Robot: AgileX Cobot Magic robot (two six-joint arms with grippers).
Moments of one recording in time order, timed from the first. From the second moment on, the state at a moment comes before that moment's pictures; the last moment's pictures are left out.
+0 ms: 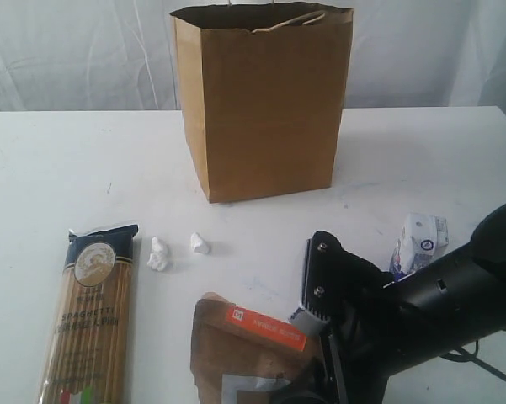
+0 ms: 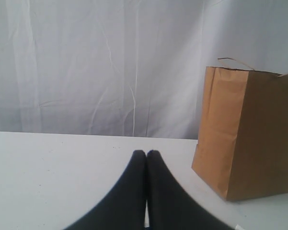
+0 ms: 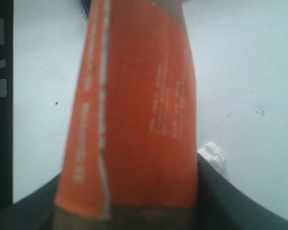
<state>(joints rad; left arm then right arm) -0.06 0.03 -0.07 1.65 -0.11 -1.81 0.50 1.45 -0.57 1.13 0.72 -1.67</state>
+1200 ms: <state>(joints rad) -0.06 0.03 -0.07 1.65 -0.11 -1.81 0.21 1.30 -0.93 0.80 1.11 -1.05</state>
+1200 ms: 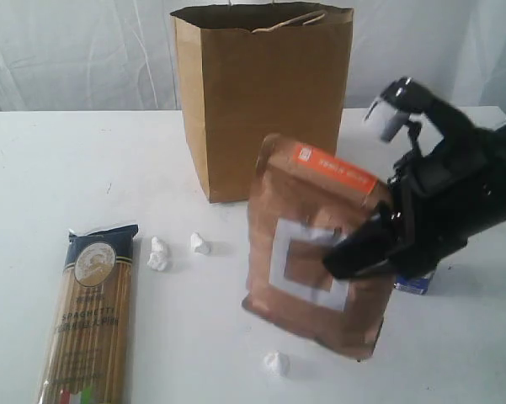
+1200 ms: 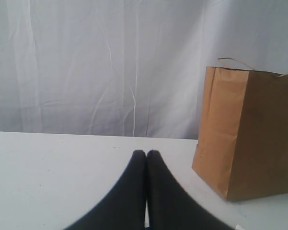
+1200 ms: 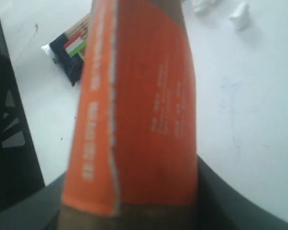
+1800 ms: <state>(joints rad) -0.06 0.03 -0.07 1.65 -0.11 -1.81 -0.24 1.62 -1.50 1.33 1.22 -1.00</state>
